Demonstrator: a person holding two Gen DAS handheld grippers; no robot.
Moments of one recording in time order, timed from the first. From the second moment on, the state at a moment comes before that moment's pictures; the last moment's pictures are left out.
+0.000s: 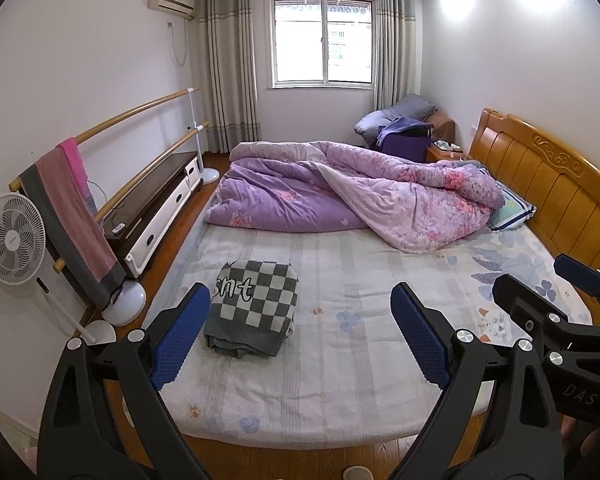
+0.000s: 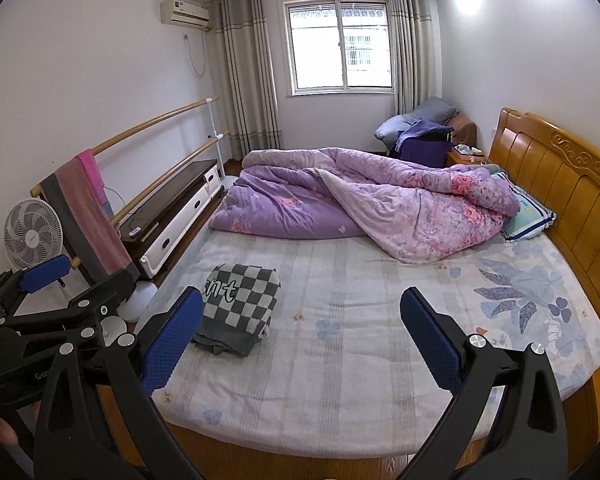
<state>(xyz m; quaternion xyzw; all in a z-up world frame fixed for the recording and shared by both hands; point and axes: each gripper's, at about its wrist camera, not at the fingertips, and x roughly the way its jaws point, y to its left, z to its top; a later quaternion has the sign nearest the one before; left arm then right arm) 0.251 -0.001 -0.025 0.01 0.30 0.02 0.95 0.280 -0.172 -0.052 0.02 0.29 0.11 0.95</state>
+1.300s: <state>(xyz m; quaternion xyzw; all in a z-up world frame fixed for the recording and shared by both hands) 0.265 -0.010 -0.023 0.01 0.29 0.02 0.96 0.293 -0.174 -0.055 0.01 0.29 0.10 0.95</state>
